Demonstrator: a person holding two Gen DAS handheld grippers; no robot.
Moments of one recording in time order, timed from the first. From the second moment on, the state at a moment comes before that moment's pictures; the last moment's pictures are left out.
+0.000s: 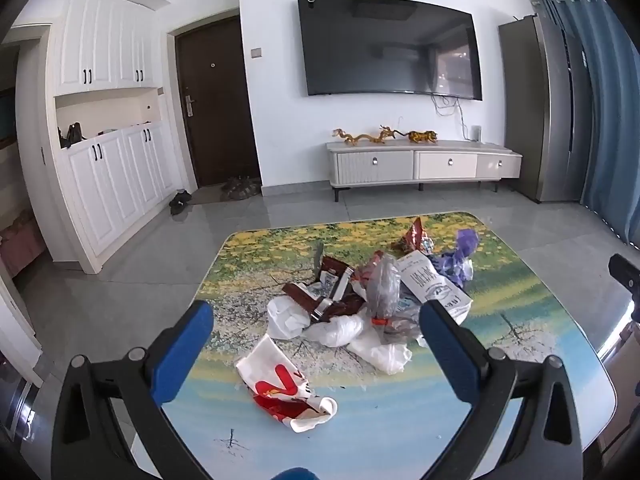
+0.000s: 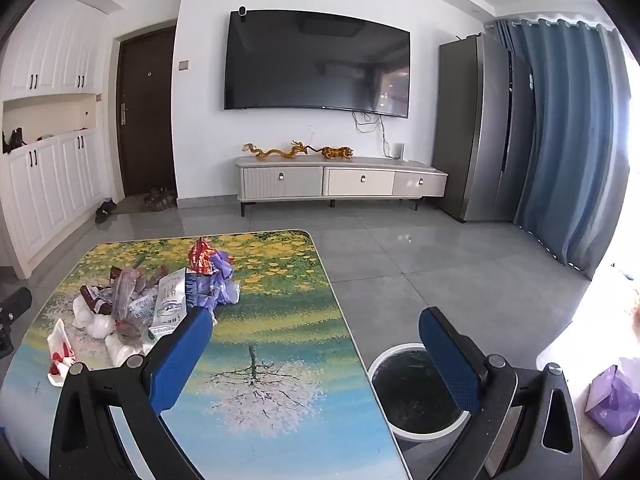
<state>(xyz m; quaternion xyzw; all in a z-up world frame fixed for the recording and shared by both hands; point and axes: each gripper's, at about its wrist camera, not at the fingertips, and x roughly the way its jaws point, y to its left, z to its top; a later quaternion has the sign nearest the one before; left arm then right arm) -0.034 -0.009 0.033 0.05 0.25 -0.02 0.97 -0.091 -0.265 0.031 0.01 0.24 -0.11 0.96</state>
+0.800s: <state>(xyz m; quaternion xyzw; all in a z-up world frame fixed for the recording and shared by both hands) -0.034 -0.012 0.031 0.03 0.26 -0.05 0.96 -0.094 -0.275 0.022 0.04 0.25 -0.11 0.96</state>
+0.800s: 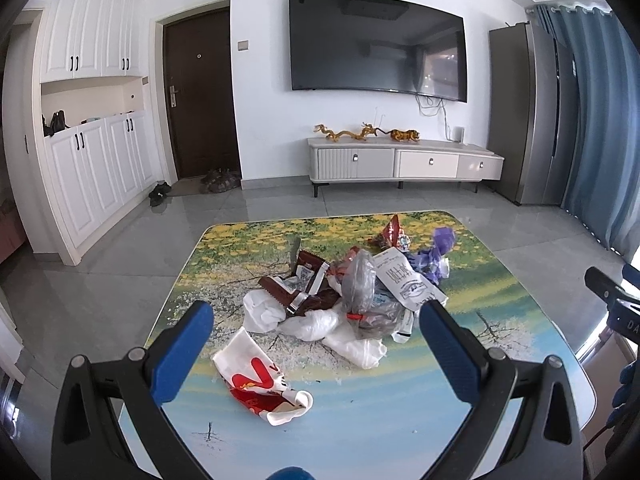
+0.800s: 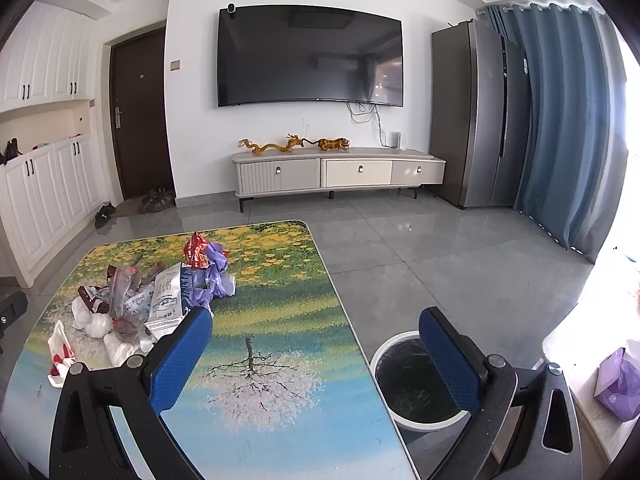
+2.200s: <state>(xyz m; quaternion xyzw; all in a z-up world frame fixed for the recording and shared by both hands) 0.005 -0.026 -0.009 0.06 0.31 -0.08 0.94 -0.058 -0.277 -0.008 0.04 0.27 -0.09 0.96</state>
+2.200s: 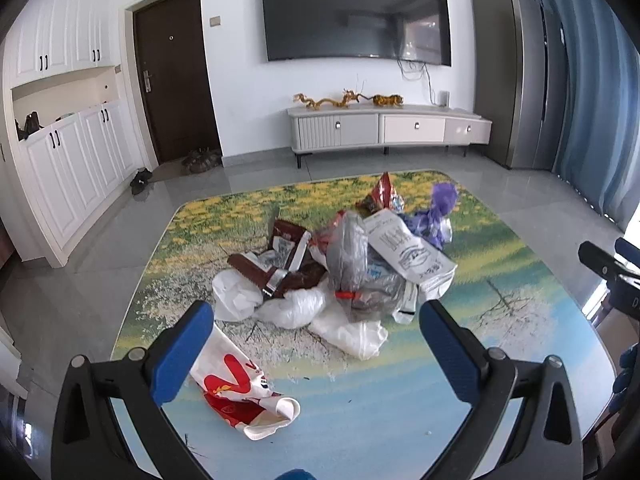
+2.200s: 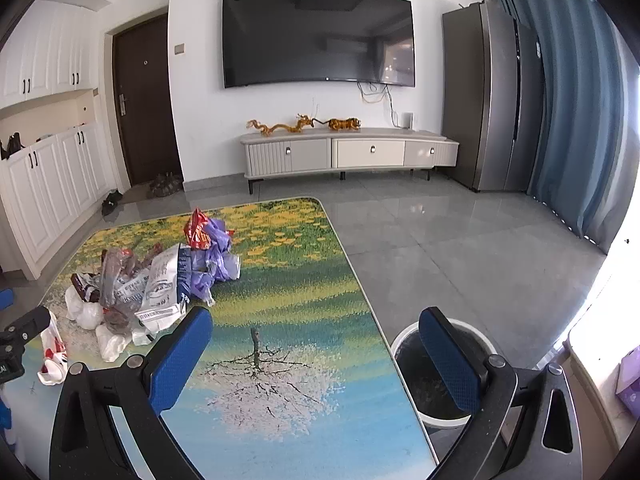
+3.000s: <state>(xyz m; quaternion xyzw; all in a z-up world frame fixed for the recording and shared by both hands) 0.030 0.026 -0.049 0.04 0.35 -0.04 0.93 0.003 -0.225 -0.048 -0.01 0.36 0.02 0.93</state>
